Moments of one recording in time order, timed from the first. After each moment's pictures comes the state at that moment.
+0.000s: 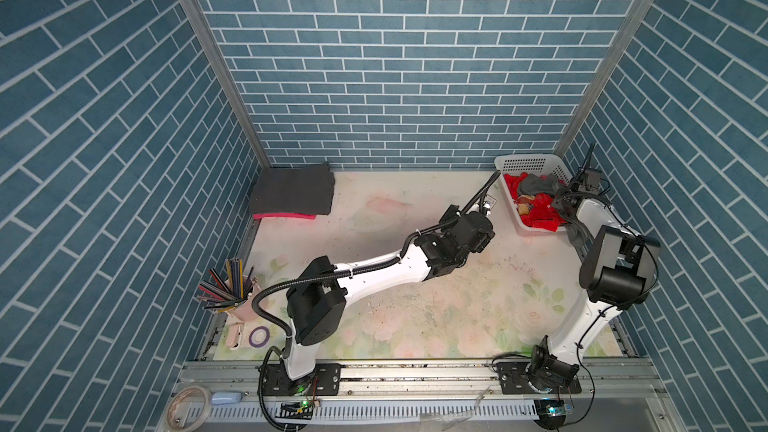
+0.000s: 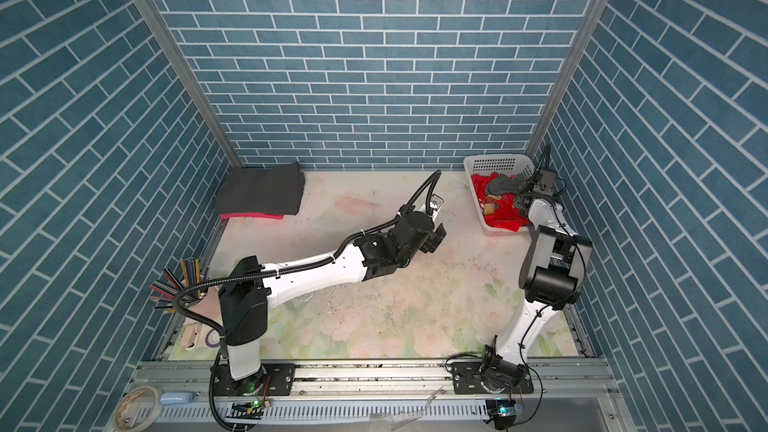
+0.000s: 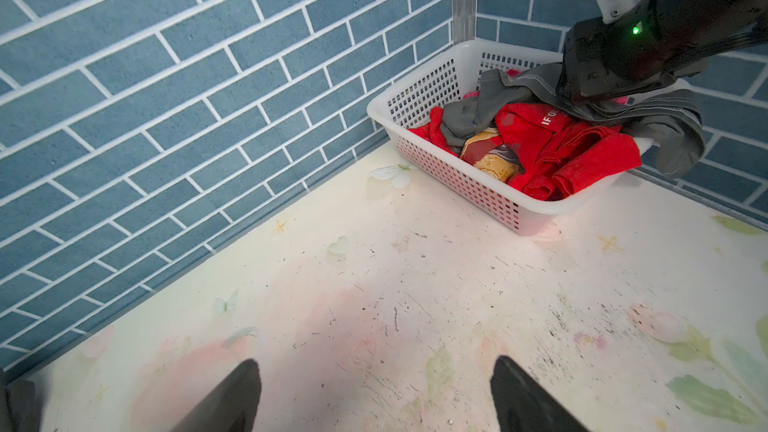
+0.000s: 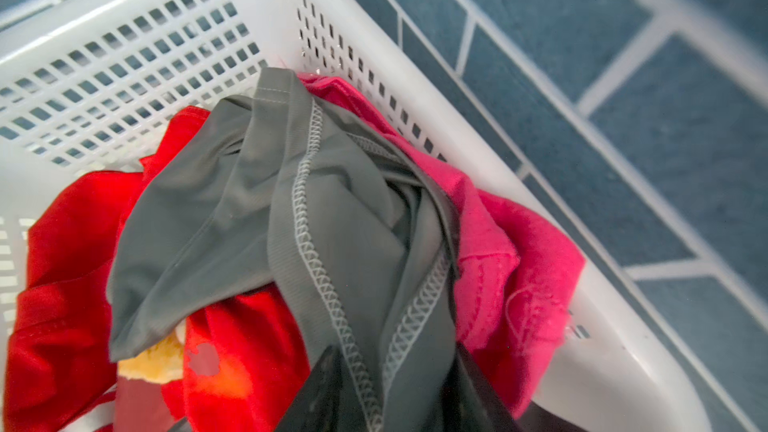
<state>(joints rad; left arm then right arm) -1.10 1.90 1.60 -0.14 -0.56 -0.04 -0.27 1.91 1.44 -0.31 0.11 0.18</state>
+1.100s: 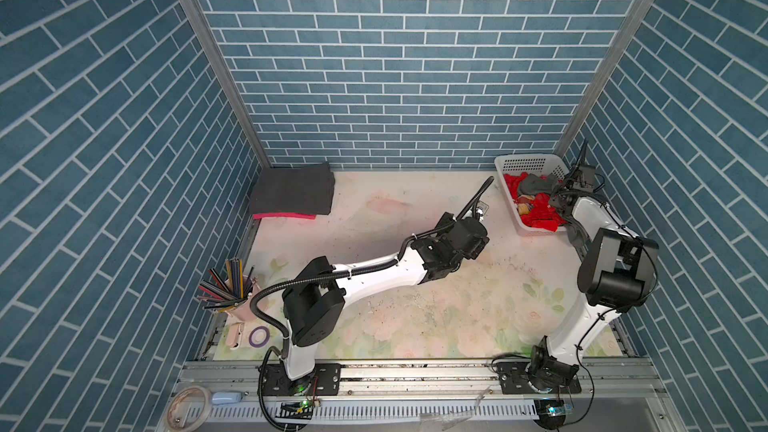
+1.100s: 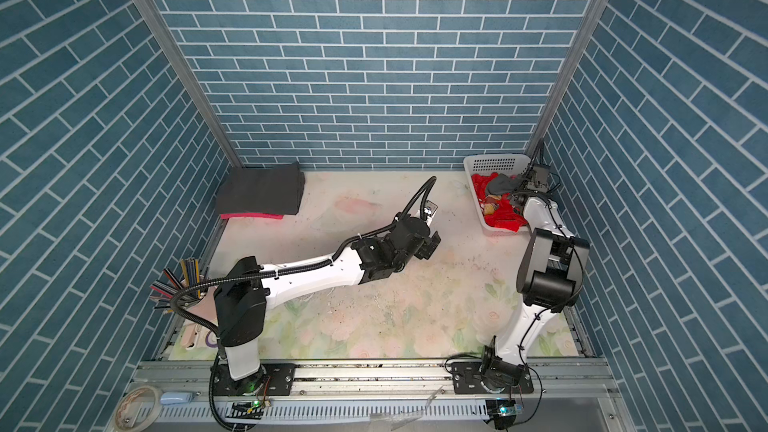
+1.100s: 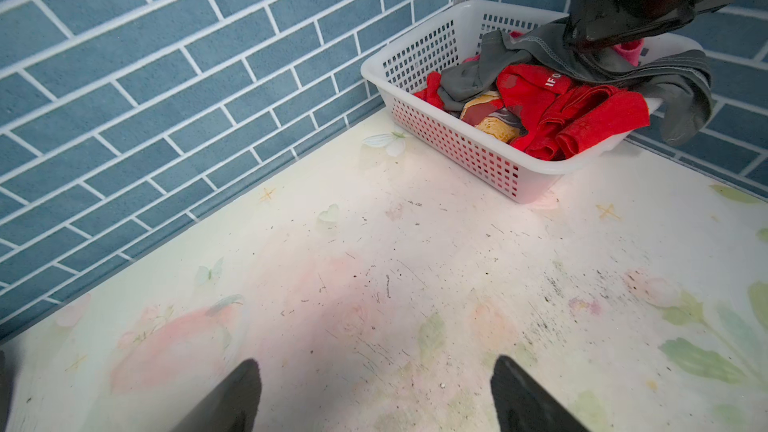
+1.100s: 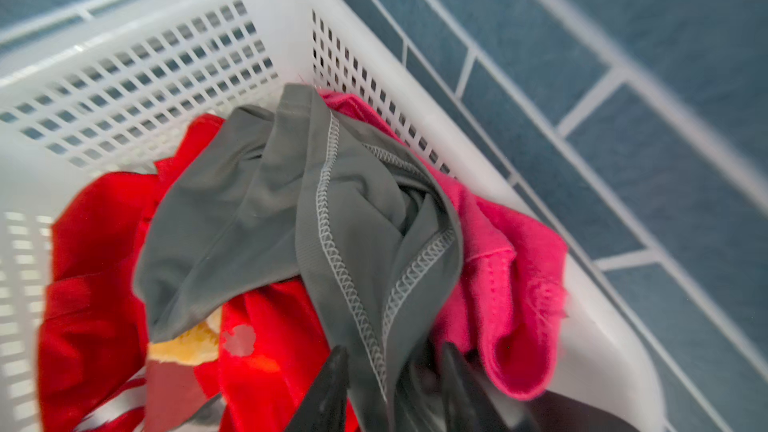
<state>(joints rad) -1.09 1.88 1.51 -0.15 -0.53 -0.10 -0.23 1.90 1.45 -0.33 0.20 0.17</state>
